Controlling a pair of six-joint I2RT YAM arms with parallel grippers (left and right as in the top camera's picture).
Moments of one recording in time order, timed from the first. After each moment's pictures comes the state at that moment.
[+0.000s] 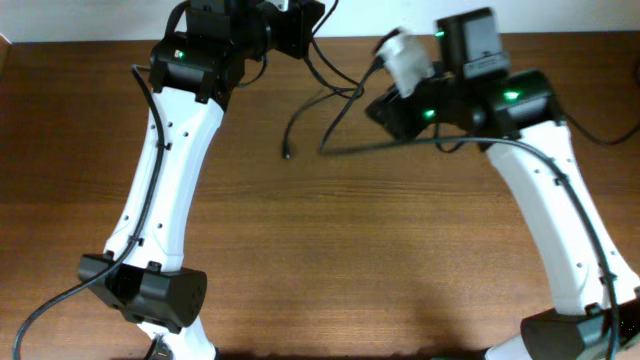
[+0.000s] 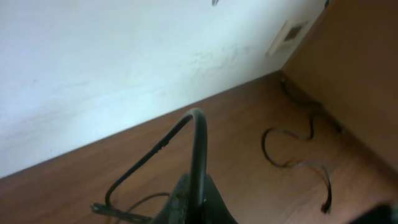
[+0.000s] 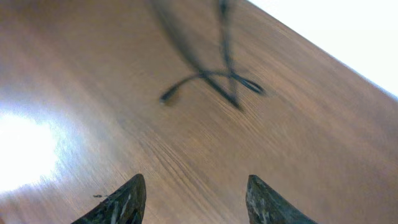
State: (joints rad) left arm -0.27 1.90 2.16 -0.70 0.46 -0.07; right arm 0.33 1.71 1.85 -1.02 -0.37 -0.40
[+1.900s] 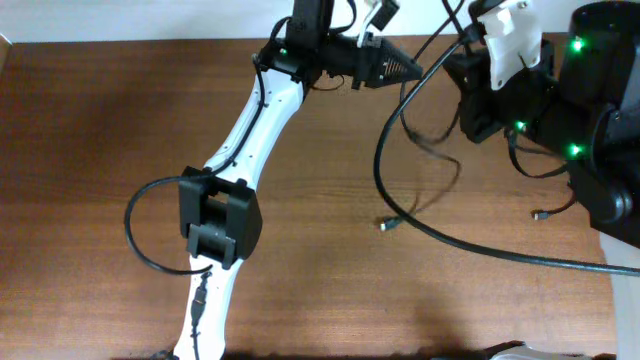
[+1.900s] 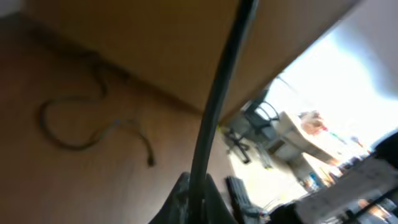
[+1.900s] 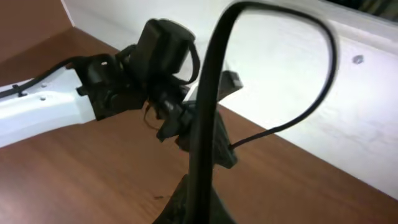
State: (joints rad) left arm -0.39 2.38 2.30 -0.38 1.40 -0.16; right arm 0.28 1.46 2.12 -1.15 -0.21 -0.21
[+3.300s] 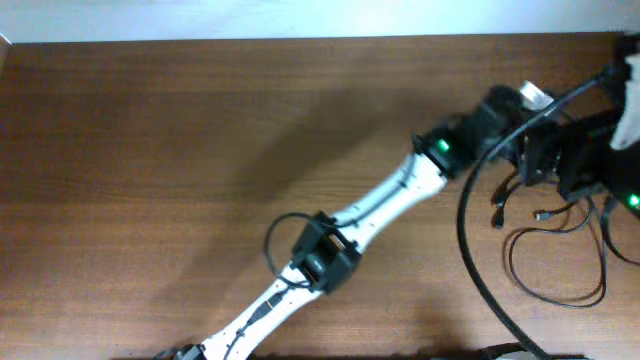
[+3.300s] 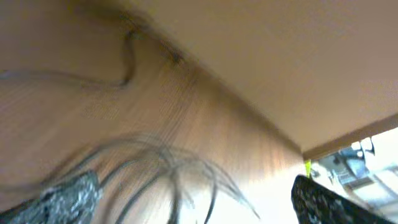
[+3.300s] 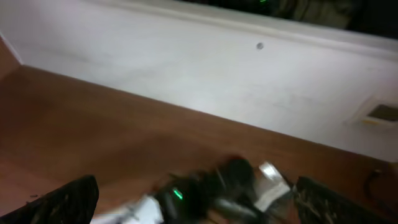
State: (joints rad) left arm -0.89 2.89 2.91 -0.38 0.62 -0.42; right arm 0.16 1.33 2.35 -1.41 -0.08 -0.10
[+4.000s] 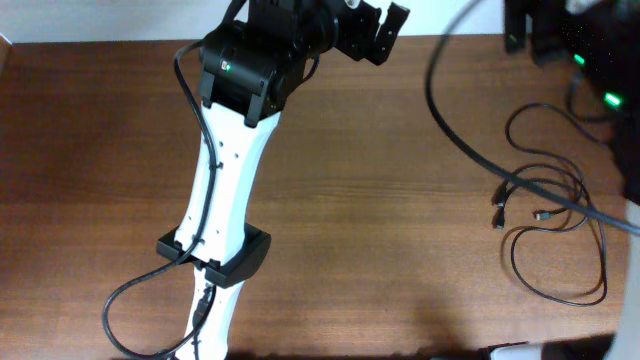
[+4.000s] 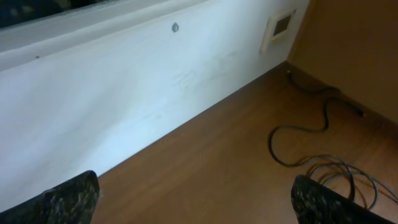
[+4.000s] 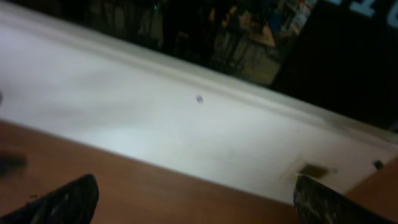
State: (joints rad) left arm -0.50 2.29 3.13 -1.25 0.18 0.07; right arm 0.12 1.56 2.34 -1.03 0.06 -0.29
